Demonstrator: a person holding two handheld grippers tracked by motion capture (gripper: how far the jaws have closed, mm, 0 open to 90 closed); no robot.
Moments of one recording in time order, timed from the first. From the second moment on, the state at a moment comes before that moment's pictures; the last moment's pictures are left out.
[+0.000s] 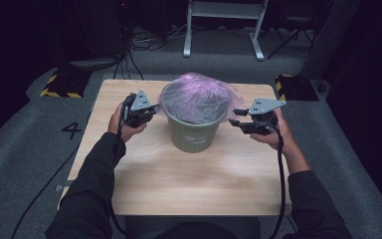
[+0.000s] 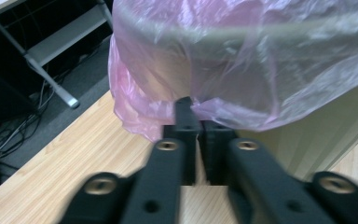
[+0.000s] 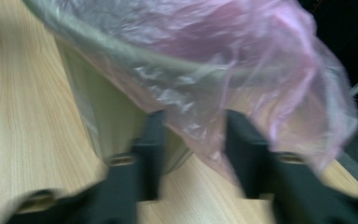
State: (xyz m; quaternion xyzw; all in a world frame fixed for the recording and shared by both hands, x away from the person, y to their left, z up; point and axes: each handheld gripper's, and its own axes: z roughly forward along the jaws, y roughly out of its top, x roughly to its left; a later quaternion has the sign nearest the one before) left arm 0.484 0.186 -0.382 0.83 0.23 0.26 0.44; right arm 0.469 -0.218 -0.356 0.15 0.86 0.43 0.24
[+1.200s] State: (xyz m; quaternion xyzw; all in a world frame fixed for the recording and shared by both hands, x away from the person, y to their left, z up) left arm 0.447 0.180 -0.453 0.89 0.14 0.24 0.35; right arm 0.458 -0.221 -0.430 0.10 0.91 0.37 0.15
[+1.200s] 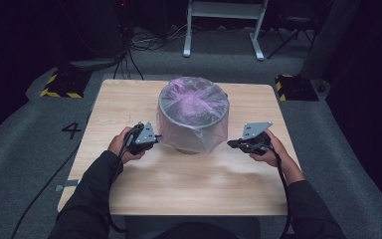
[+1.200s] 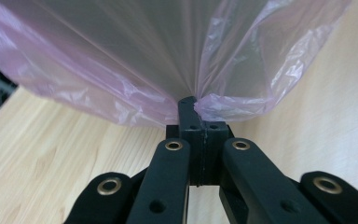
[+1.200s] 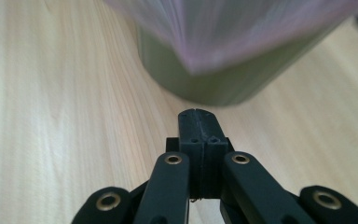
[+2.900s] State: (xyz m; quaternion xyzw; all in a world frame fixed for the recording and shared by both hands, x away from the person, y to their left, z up) left arm 0.397 0.217 -0.503 0.86 0.34 0.14 0.36; right arm 0.514 -0.129 -0.295 0.22 0.83 0.49 0.19
